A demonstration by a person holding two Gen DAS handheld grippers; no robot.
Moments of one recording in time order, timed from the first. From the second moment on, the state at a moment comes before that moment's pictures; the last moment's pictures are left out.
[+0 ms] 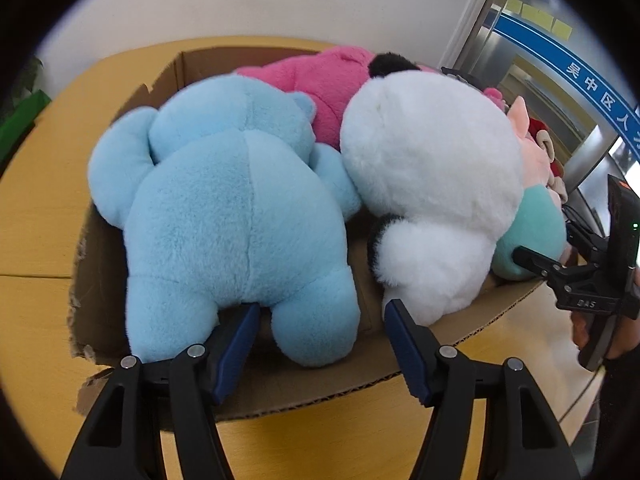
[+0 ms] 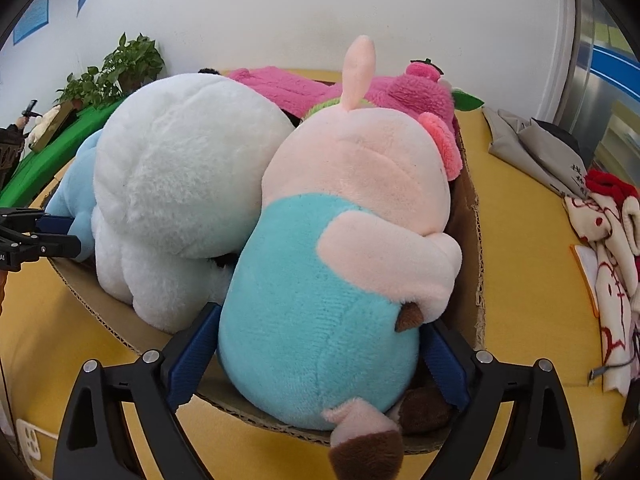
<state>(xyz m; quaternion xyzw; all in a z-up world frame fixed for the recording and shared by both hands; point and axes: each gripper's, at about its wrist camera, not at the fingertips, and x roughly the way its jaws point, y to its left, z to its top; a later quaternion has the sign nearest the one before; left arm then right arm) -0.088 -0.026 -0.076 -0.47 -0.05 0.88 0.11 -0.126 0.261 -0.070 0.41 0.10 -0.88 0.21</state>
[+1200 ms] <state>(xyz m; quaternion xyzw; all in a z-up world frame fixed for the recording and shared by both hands) 0.117 -0.016 -0.052 -0.42 -0.04 0.90 0.09 0.067 0.226 -0.053 0.40 0.10 -0.85 0.33</state>
